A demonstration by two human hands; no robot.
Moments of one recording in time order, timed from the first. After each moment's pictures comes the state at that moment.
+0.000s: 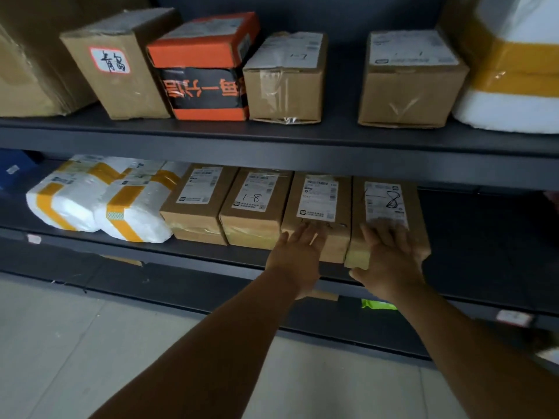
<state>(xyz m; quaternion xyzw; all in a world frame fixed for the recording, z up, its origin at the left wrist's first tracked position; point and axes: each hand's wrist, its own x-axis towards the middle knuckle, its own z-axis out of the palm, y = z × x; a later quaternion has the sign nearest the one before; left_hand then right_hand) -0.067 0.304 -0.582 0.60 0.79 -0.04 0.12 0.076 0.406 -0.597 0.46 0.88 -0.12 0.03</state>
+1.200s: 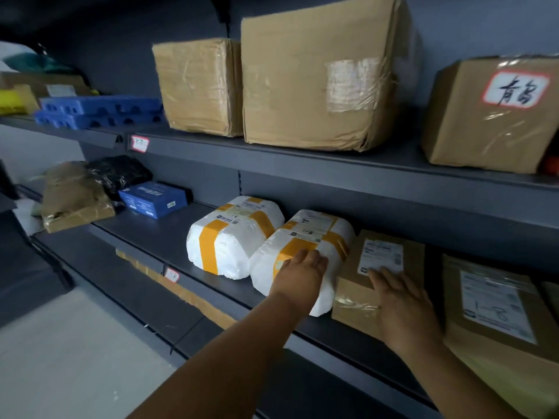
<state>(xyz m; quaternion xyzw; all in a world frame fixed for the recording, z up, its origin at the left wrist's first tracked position) -0.413 0.158 -0.620 0.48 0.87 0.01 -0.06 -0.271 0.278 -0.633 0.30 0.95 0.03 -0.08</state>
